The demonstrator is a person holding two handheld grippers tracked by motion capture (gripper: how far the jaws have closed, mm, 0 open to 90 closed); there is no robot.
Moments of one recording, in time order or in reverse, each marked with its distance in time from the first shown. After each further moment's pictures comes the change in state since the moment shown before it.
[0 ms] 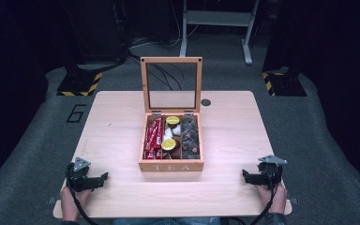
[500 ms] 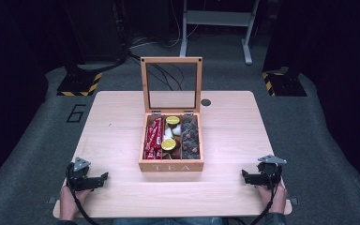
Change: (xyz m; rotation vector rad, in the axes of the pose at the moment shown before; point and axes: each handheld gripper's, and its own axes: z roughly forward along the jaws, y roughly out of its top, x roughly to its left) left arm 0.000 0.000 0.000 -0.001 0.005 -0.003; right arm 0.000 0.000 0.000 0.001 0.018 -0.023
